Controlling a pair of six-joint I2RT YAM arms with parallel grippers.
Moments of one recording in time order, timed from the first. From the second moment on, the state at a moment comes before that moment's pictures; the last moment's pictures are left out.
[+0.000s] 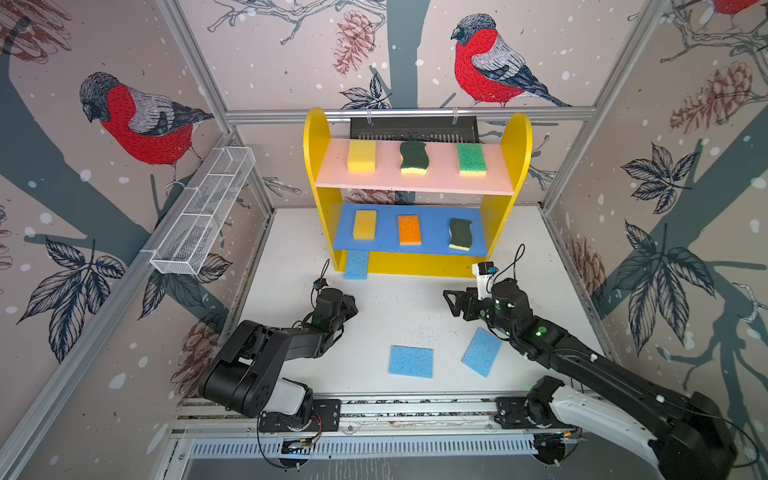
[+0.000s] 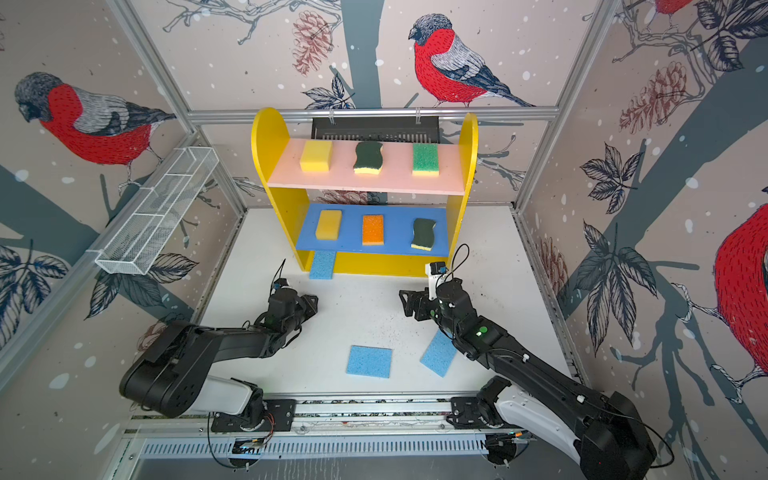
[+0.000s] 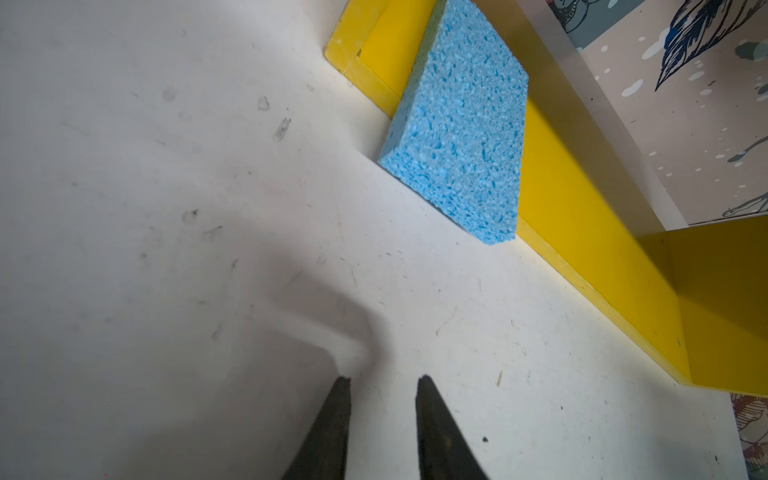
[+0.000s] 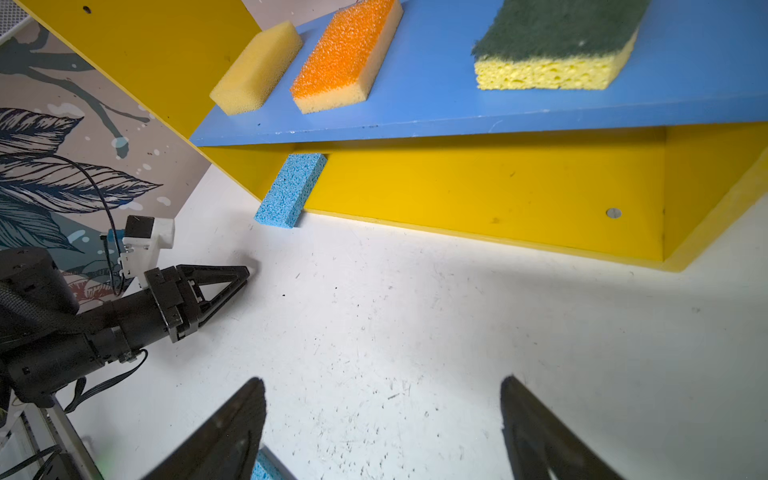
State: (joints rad) left arm -0.33 1.45 0.28 0.53 -0.02 -0.84; right arm 0.71 0.93 0.50 -0.06 0.02 0.47
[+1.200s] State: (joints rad) left arm -0.22 1.93 0.35 1.25 0.14 -0.99; right arm 0.71 1.03 0.53 -0.04 0.03 0.44
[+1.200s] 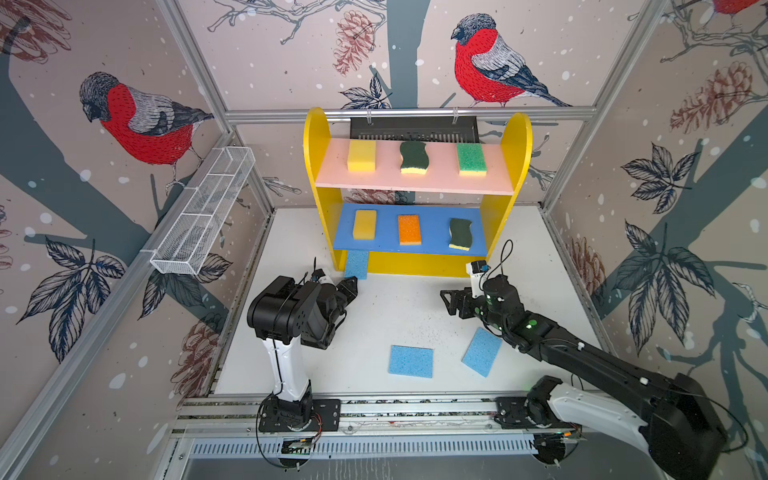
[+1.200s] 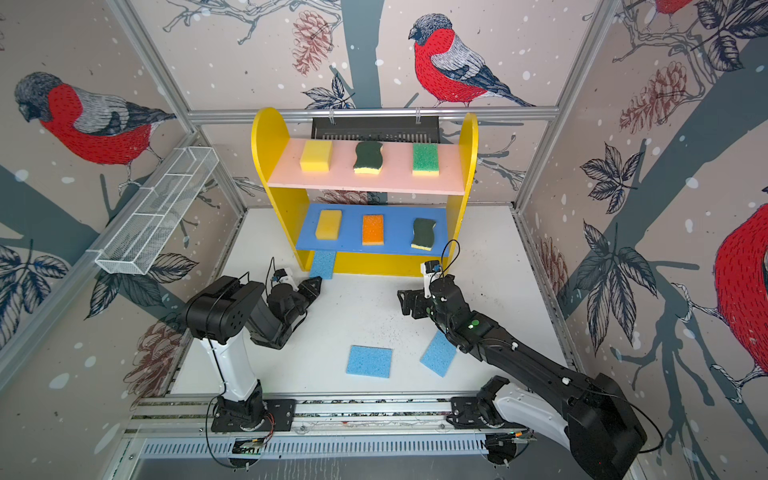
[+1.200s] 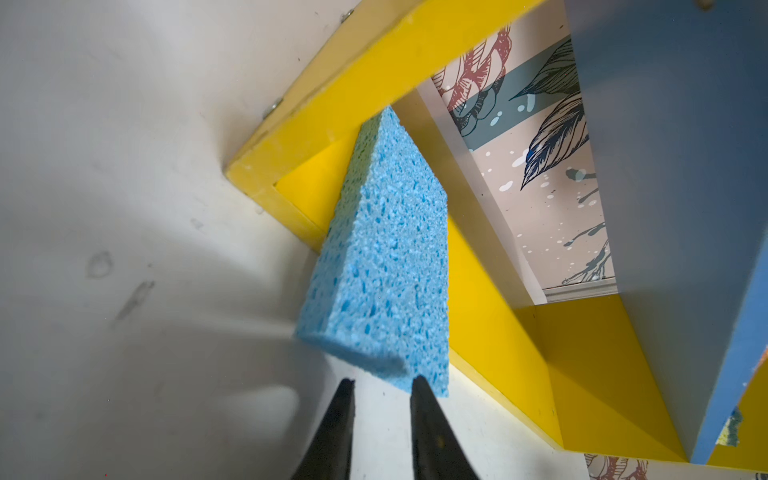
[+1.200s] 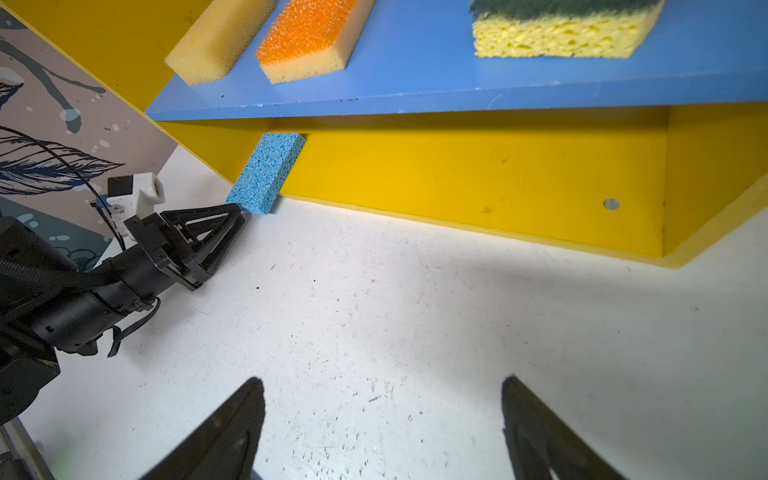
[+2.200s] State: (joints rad) left arm -0.21 2.01 0.47 1.26 0.16 -1.00; right arm 0.70 1.07 0.53 -0.03 0.03 0.44
